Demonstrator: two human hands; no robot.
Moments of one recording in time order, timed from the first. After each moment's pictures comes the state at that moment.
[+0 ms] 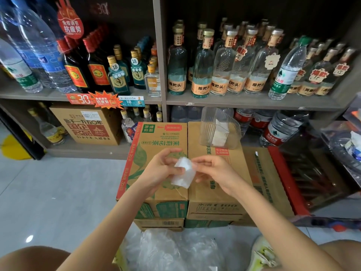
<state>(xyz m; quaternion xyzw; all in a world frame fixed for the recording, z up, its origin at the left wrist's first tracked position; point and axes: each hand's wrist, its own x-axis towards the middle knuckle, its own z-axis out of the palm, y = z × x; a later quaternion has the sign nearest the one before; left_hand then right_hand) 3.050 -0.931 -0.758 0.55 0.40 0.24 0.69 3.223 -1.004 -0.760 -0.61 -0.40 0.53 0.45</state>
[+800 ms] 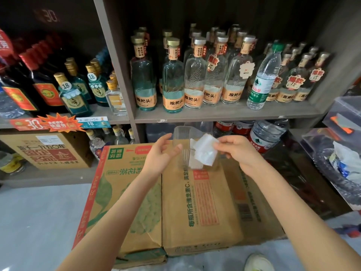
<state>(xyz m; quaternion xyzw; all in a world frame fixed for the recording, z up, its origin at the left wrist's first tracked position) 3.176 -0.844 -0.761 0.66 0.44 0.28 0.54 3.374 -0.944 -0.724 -0.72 -0.35 0.38 0.47</state>
